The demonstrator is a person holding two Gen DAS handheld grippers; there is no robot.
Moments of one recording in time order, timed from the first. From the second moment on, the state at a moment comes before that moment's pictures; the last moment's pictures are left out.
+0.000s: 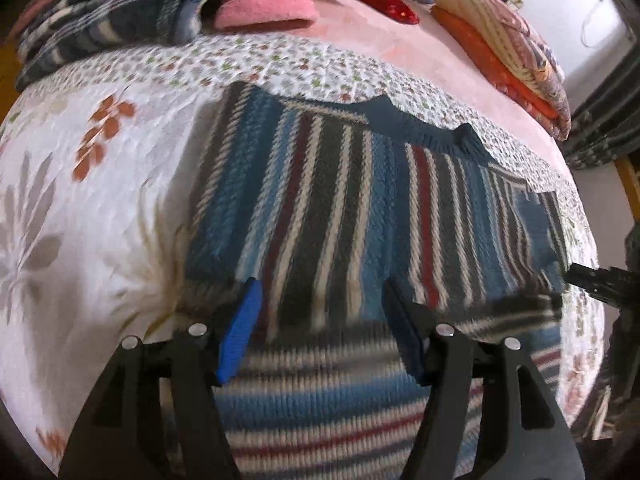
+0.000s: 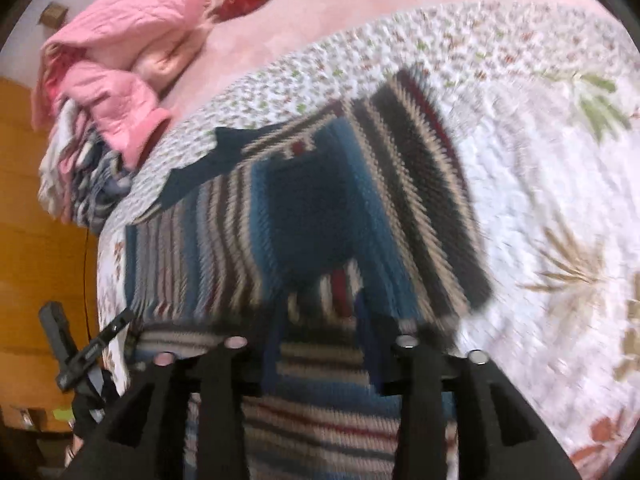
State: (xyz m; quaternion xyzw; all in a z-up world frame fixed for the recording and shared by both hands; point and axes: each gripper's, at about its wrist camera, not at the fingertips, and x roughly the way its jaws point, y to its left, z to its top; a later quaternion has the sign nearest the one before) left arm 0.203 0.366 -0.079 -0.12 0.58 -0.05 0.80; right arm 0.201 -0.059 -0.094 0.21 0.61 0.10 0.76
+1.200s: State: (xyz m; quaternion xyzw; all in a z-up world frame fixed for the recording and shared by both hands) left arm -0.060 0.393 -0.125 -0.23 0.71 -0.01 0.66; right arm -0.086 -0.055 -0.156 0.18 0.71 0.16 0.66
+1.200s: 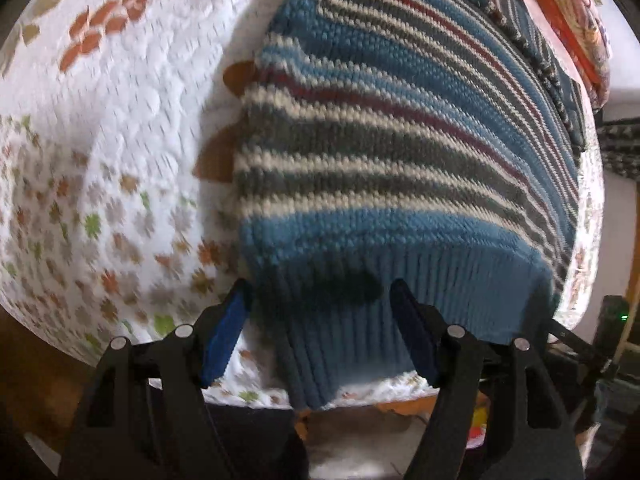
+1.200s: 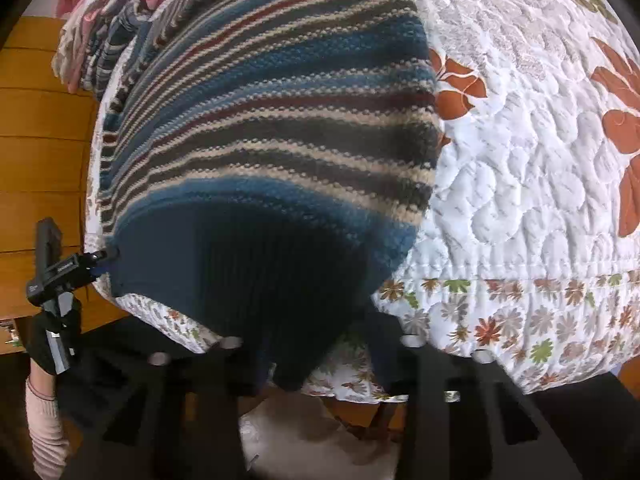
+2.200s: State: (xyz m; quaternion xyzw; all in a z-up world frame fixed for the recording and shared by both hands) left arm 0.044 0.420 -0.058 -0.39 0.57 -0.07 0.72; right arm 0.030 -0.103 -0.074 0.33 0.61 0.19 0.70
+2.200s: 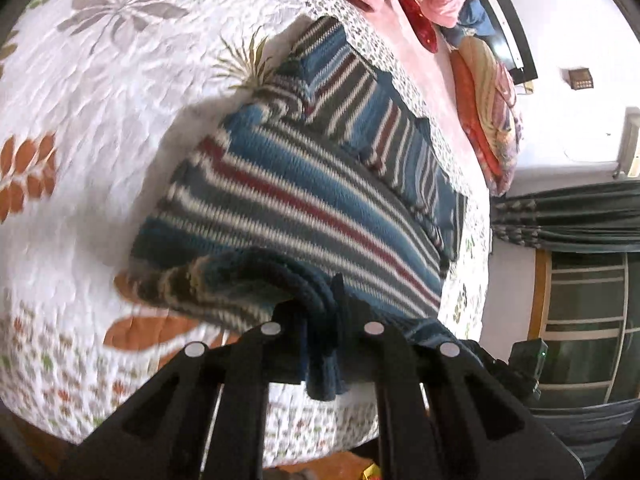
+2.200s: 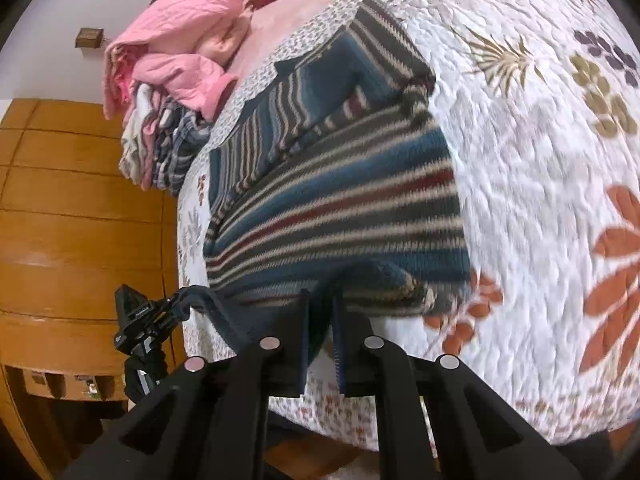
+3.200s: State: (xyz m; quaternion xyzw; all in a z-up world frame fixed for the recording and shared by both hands) left arm 0.133 0.432 -0.070 -0.28 0.58 -0.04 0.76; right arm 0.125 -0.091 -0.126 0.24 0.64 0.18 0.71
